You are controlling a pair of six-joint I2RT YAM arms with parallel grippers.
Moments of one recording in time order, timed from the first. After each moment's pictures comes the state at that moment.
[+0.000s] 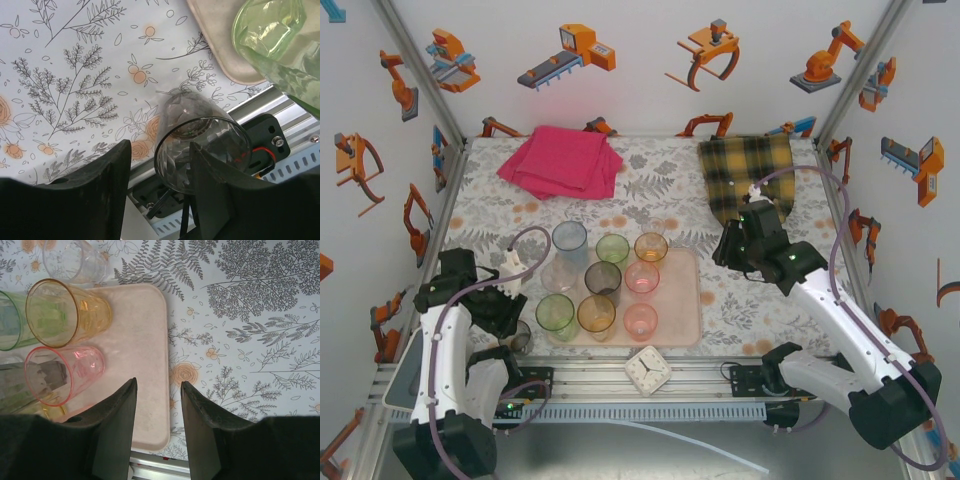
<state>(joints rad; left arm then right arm) 0.19 0.80 0.66 -1.19 0.28 0.80 0.47 1.01 0.91 -0.72 0.07 0.56</state>
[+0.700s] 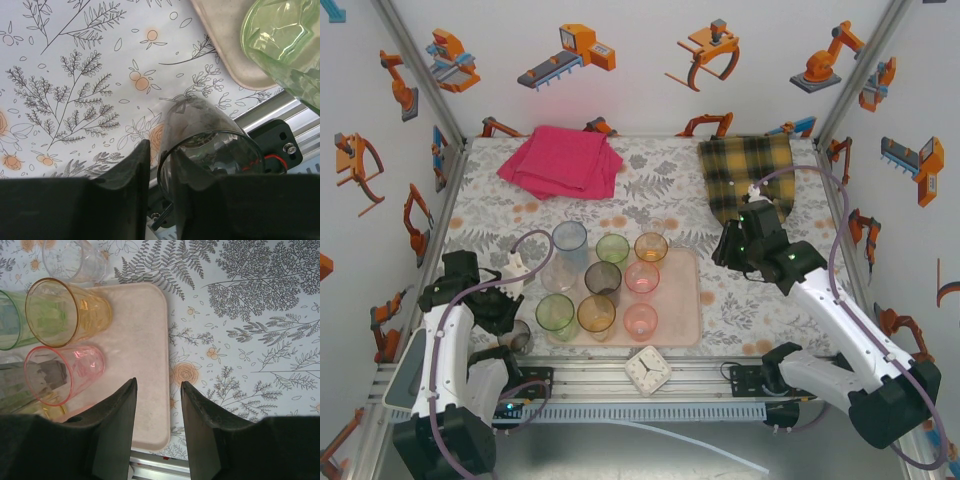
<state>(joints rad) 0.19 0.81 0.61 -1.13 0.28 0.83 0.47 1.02 0.91 -0.72 0.06 0.56</state>
